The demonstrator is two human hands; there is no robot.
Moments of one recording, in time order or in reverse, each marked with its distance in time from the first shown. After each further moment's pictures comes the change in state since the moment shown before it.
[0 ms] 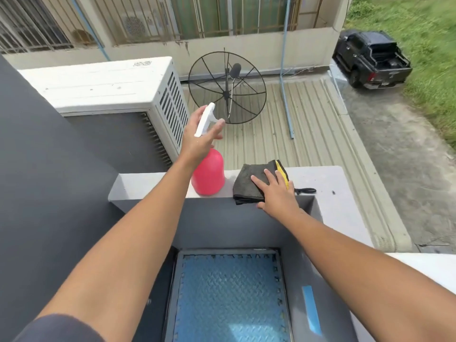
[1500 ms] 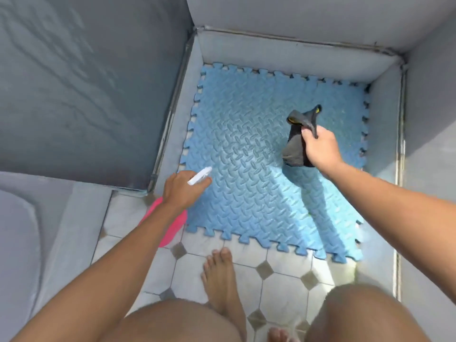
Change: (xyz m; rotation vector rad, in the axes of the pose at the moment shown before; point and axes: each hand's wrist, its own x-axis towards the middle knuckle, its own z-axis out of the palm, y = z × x) left_hand -0.574 -0.763 -0.045 0.770 -0.176 -0.713; right_hand -0.130 -0.017 0.716 0.734 -0.002 0.343
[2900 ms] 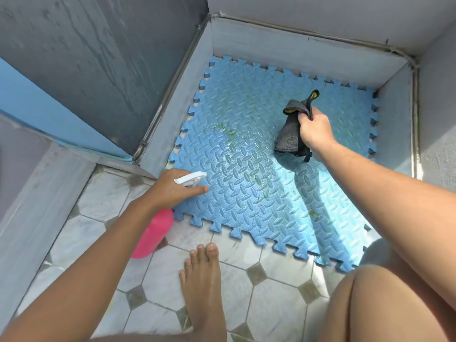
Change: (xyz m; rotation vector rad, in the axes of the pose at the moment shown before) left_hand -0.010 -0.073 0.069 -0.333 -0.055 0.250; right_hand 0.035 0.034 0.052 0.199 -0.022 -0.139
